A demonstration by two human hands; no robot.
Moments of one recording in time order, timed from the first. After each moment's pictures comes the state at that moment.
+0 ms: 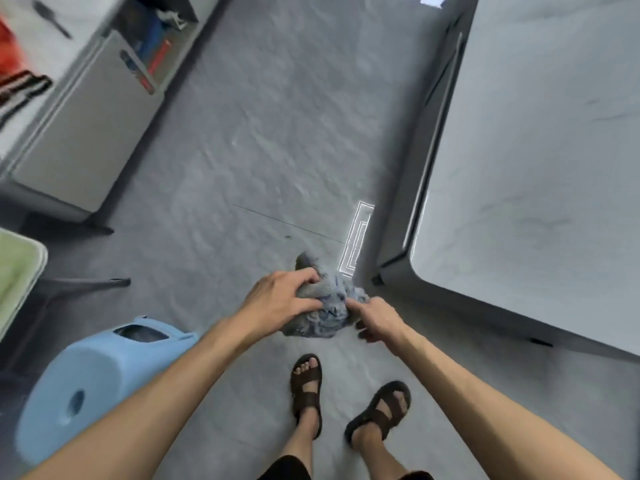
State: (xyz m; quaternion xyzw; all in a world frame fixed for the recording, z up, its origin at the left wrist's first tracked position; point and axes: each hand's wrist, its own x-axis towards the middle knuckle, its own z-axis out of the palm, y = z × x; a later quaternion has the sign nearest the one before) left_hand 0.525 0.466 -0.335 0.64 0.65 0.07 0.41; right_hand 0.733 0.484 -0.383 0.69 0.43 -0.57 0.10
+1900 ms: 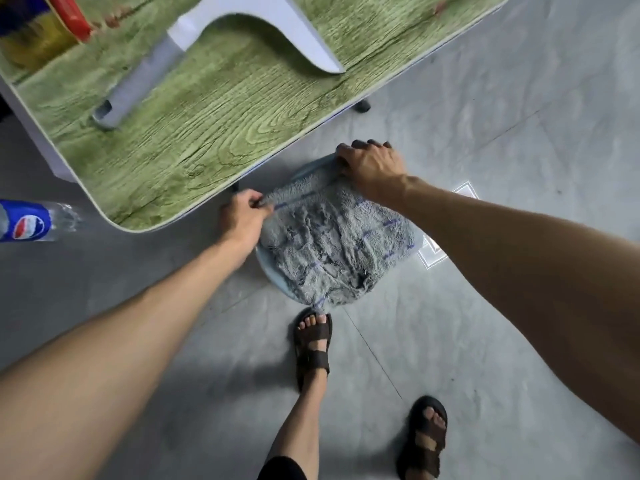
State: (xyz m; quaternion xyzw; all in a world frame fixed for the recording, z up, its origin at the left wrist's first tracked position) left_hand -0.029 0.001 -0.631 0.04 0.91 0.25 0.33; right_hand 0.057 0.221 -0.637 0.18 0.95 -0.17 0.19
